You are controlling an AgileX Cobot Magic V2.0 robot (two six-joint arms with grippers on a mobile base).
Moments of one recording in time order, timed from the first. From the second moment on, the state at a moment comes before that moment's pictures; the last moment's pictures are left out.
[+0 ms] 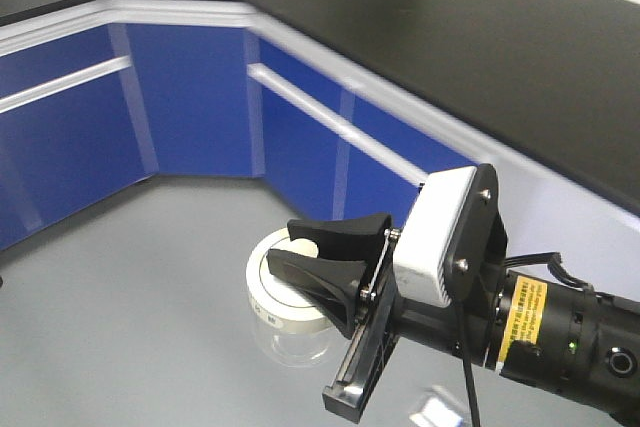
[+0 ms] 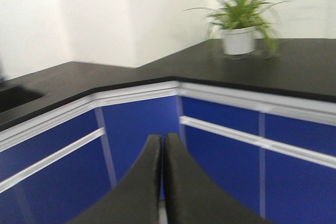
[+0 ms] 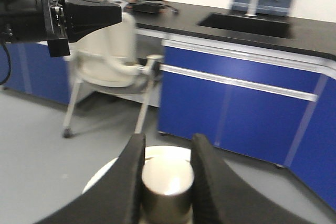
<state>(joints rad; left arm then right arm) -0.03 0.71 -0.30 0.09 -0.34 0.06 0.69 1.19 -0.58 -0.82 -0.56 0.61</state>
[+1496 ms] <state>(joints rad) -0.03 0.71 -0.30 0.09 -0.34 0.06 0.69 1.19 -0.58 -0.82 -0.56 0.61</state>
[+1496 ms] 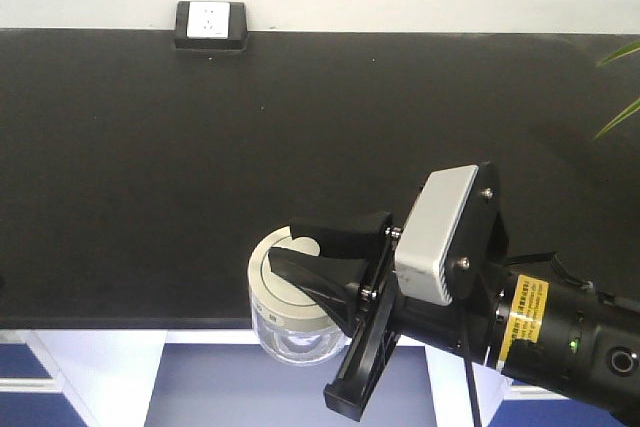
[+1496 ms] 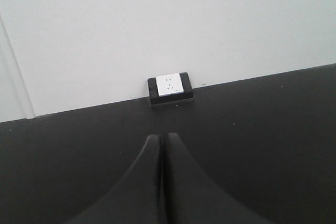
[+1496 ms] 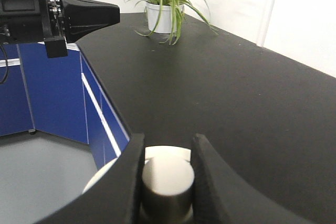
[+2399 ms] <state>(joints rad) -0.03 0.71 -0.30 0.09 -0.34 0.06 0.69 1.19 -0.58 -0.82 -0.56 0.61</state>
